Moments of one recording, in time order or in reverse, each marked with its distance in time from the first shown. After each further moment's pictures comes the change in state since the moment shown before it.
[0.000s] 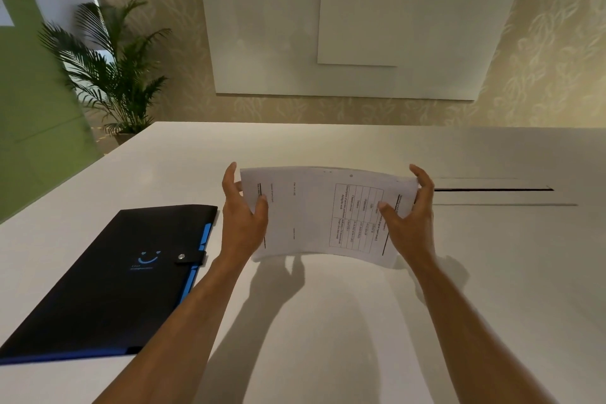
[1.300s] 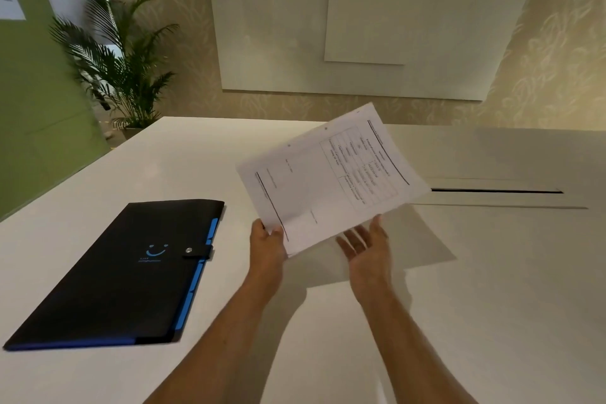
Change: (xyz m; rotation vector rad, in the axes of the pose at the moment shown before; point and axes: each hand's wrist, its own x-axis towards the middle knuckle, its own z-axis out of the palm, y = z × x) left_hand -0.049 -0.022 0.034 -0.352 0.070 -0.588; right_hand -0.059 -0.011 0.073 0.901 0.248 0.833
